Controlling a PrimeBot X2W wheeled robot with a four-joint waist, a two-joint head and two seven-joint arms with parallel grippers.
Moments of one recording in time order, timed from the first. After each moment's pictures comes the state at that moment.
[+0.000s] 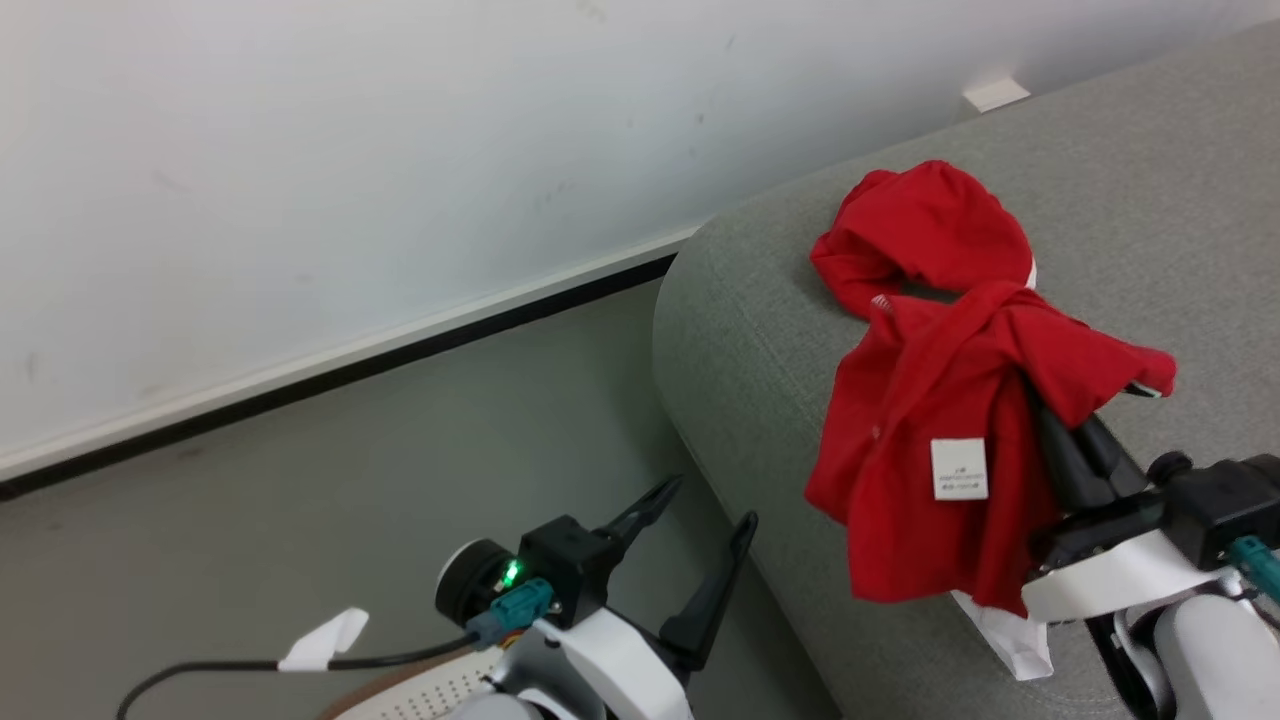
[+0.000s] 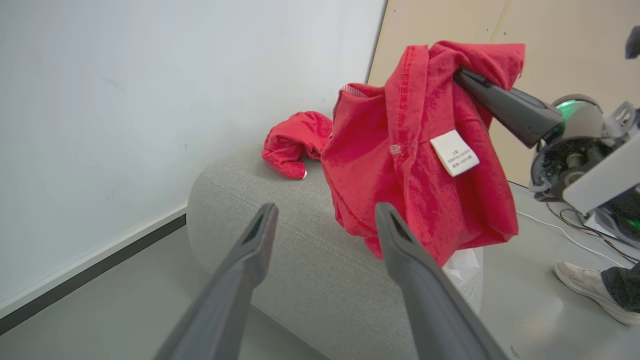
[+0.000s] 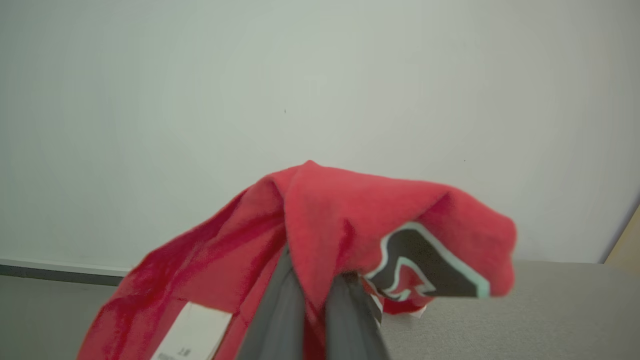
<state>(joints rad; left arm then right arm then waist) -0.30 0.15 -0.63 0.03 -0.35 0.02 0.01 -0.35 -0.22 0.24 0.24 0.24 0.13 -0.26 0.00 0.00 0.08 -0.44</state>
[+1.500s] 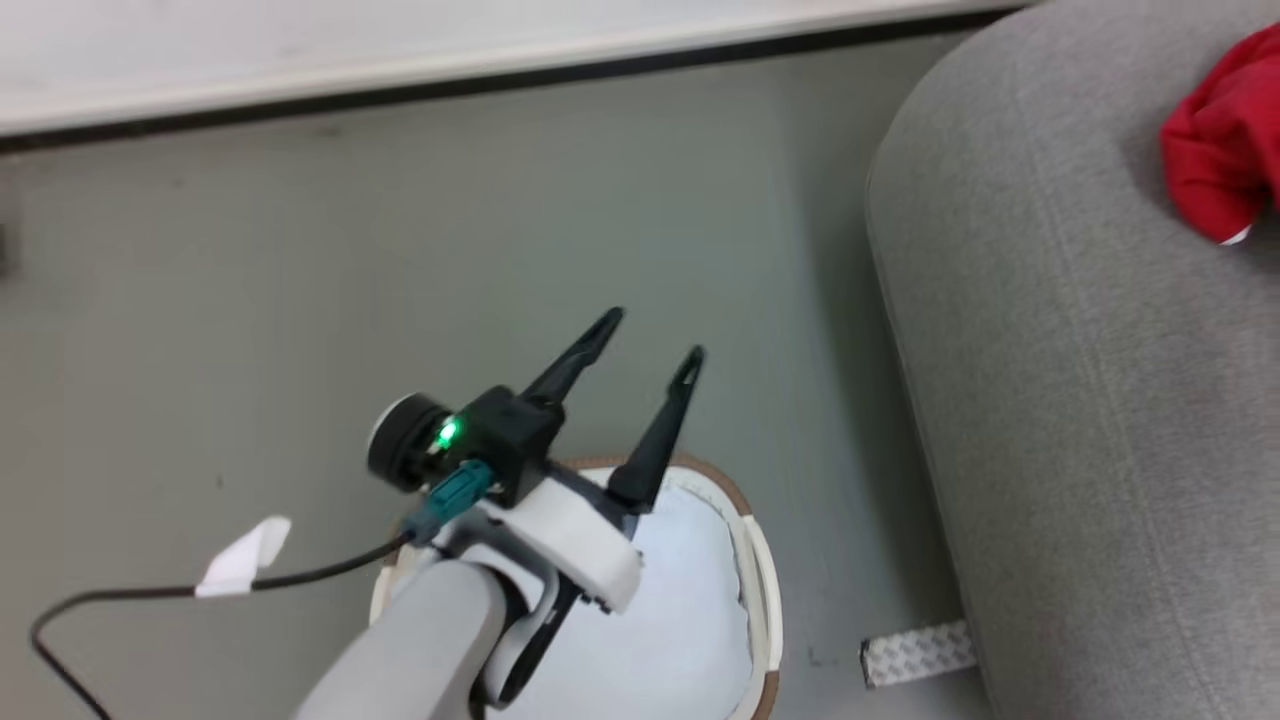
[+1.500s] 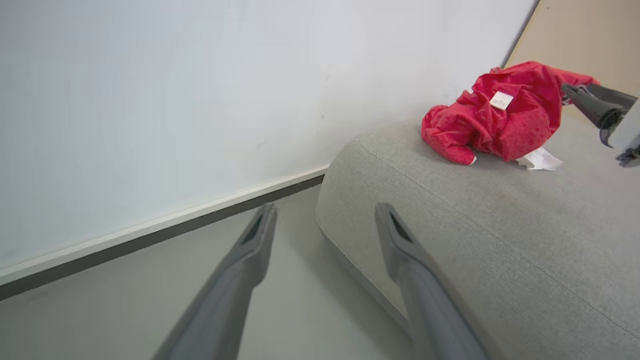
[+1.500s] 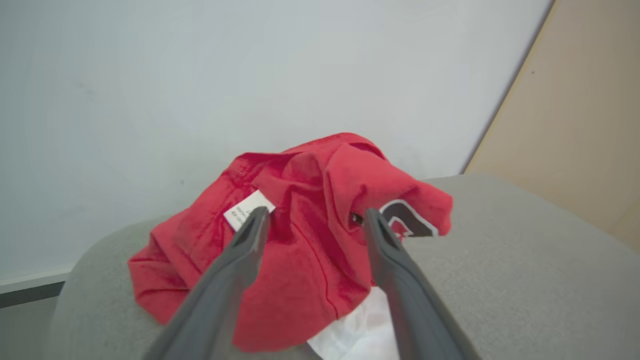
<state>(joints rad) -0.53 0.19 -0.60 0.09 -0.31 0.02 -0.07 -0.76 -0.11 -0.66 0.60 -0.24 0.13 -0.26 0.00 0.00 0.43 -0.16</state>
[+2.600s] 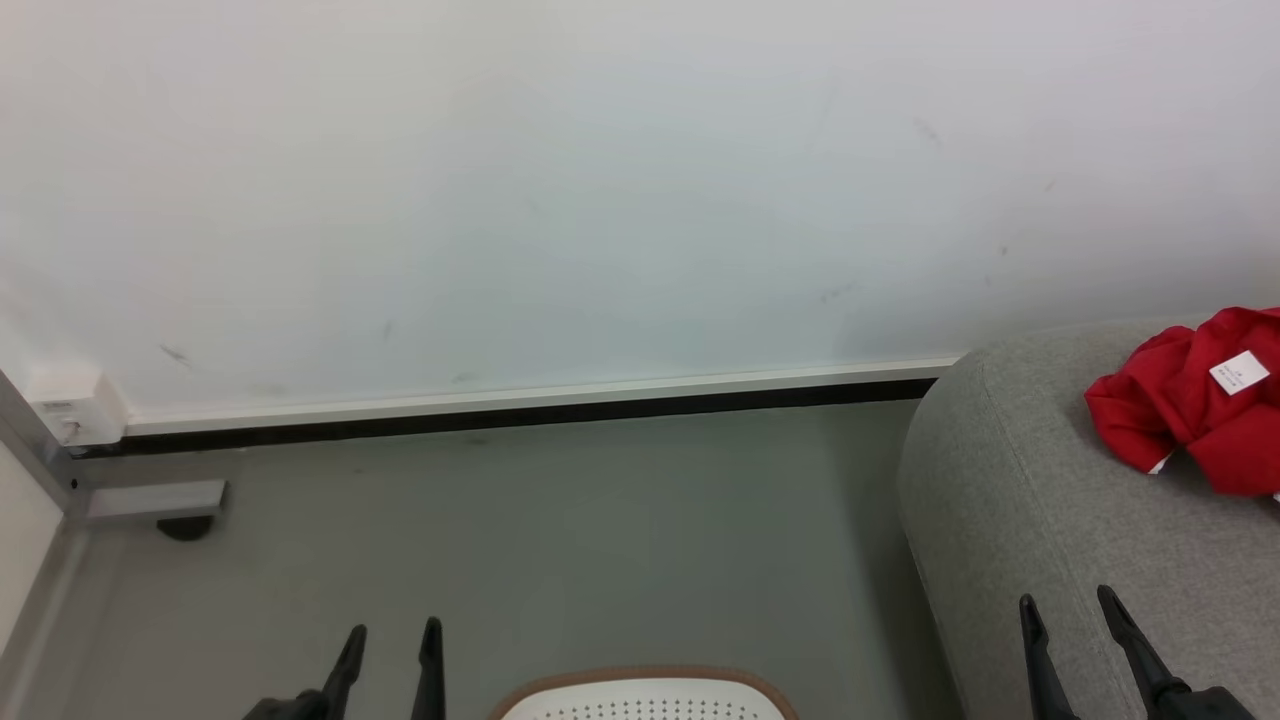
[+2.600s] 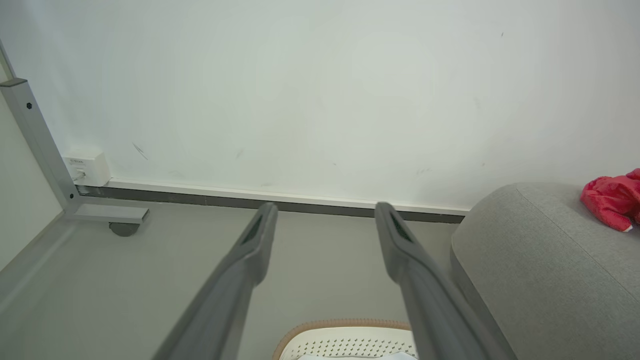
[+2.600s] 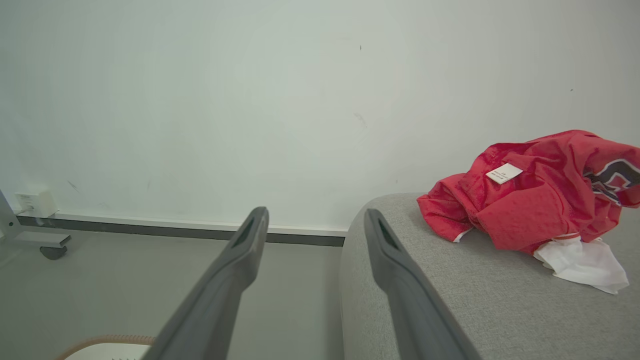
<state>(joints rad) 0.02 0.16 -0.25 0.21 -0.37 0.11 -0.26 0.01 -0.05 -0.01 0.25 0.08 0.13 -0.26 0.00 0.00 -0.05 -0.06</state>
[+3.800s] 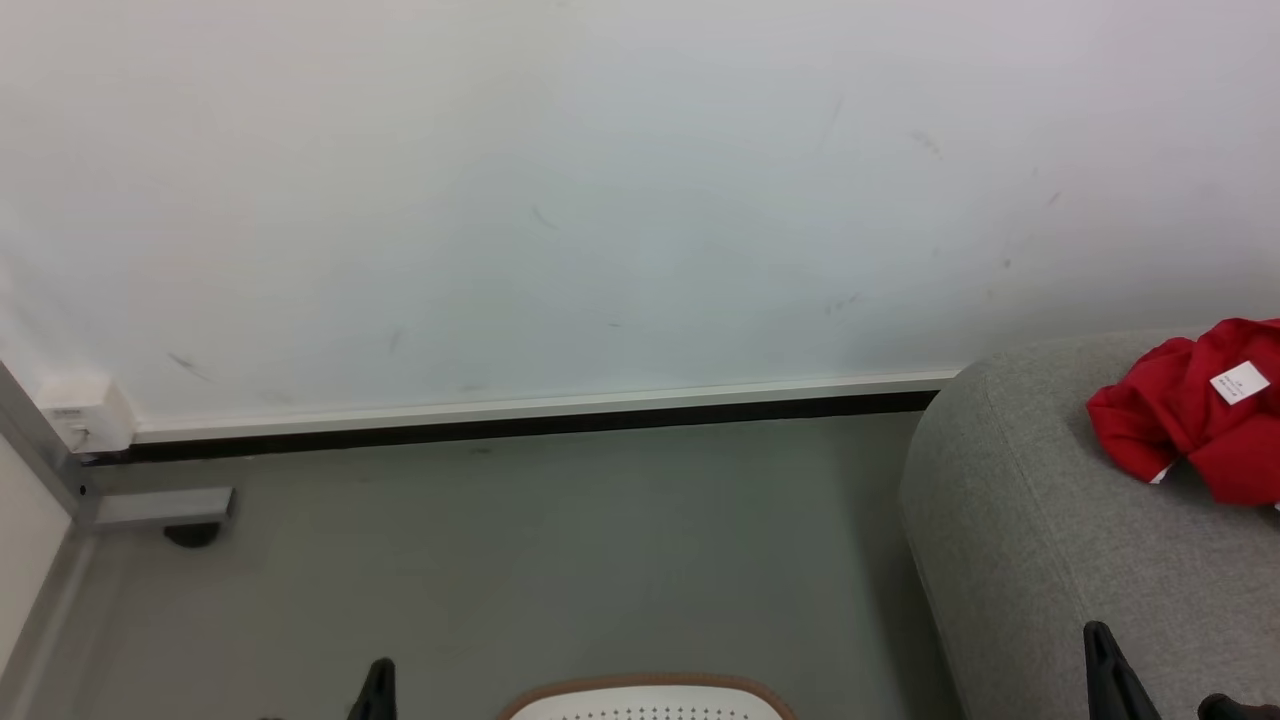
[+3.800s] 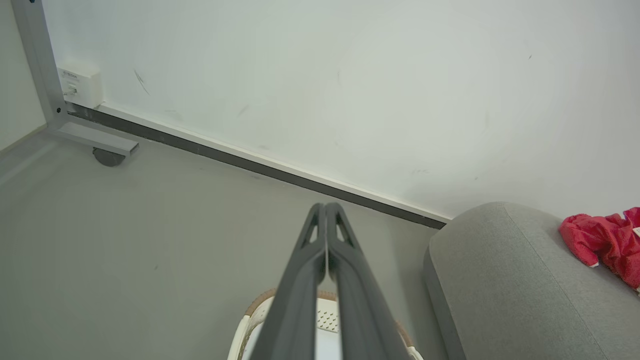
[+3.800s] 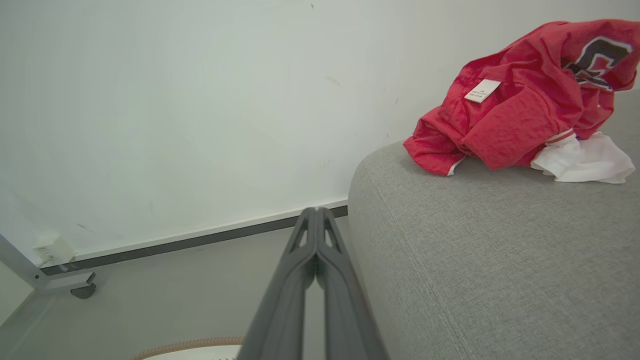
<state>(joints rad) 0.06 0.07 -0.10 0.27 -0.47 -0.01 -0.20 0.03 -0.03 -0.05 0.31 0.32 0.13 -0.19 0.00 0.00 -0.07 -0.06</state>
